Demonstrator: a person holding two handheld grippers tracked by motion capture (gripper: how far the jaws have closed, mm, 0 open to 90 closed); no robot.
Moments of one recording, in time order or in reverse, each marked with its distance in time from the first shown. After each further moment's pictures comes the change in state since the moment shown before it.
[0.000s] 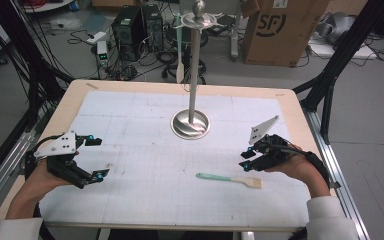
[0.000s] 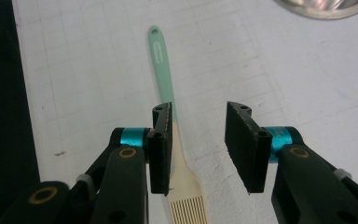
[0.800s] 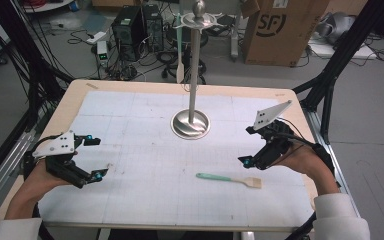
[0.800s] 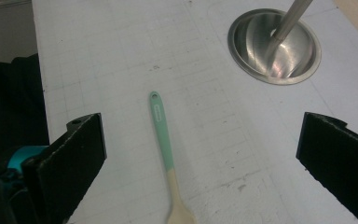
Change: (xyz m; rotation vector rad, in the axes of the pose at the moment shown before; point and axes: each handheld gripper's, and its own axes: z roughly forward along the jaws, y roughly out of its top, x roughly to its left) left arm 0.001 -0.002 -0.002 0.001 0.006 -0.005; right arm 0.009 0.031 -0.039 -0.140 -0.050 -0.014
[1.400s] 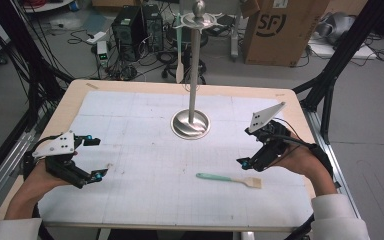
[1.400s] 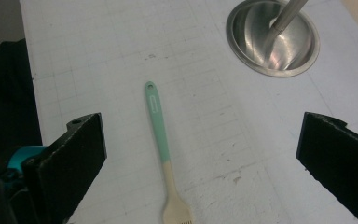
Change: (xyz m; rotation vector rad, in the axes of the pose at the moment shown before) left arm 0.000 -0.001 0.000 0.000 0.002 0.000; right arm 0.005 0.005 0.005 0.065 -0.027 -0.023
